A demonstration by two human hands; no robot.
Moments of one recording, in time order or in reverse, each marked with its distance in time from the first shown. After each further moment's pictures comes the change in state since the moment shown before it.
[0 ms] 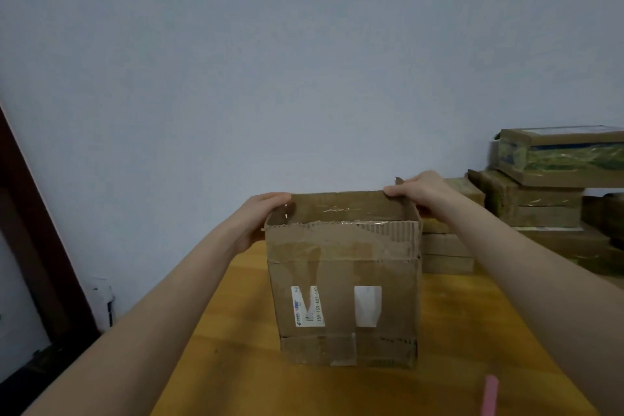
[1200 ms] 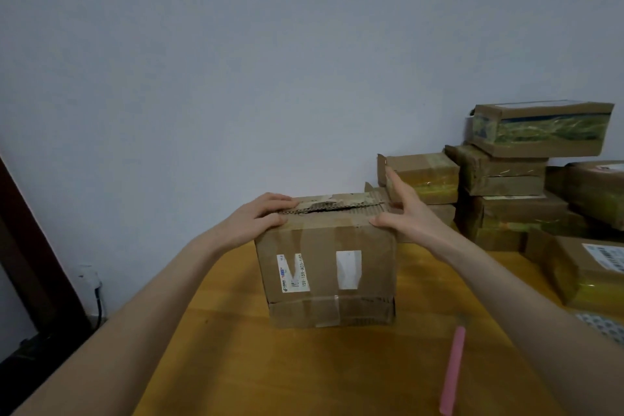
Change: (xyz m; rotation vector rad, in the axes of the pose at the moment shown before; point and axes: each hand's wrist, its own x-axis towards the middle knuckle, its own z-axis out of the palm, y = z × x) left_hand -0.025 -0.036 0.006 0.651 -0.219 0.315; right_hand -0.071 0.070 0.015 -0.060 -0.178 -0.359
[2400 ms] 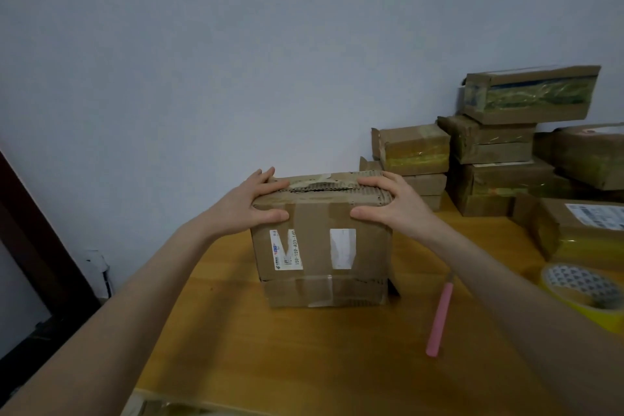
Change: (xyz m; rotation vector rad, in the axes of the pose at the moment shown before) left_hand -0.031 0.006 0.006 0.164 0.007 -0.002; right_hand -0.033 0.009 0.018 -0.070 0.037 -0.011
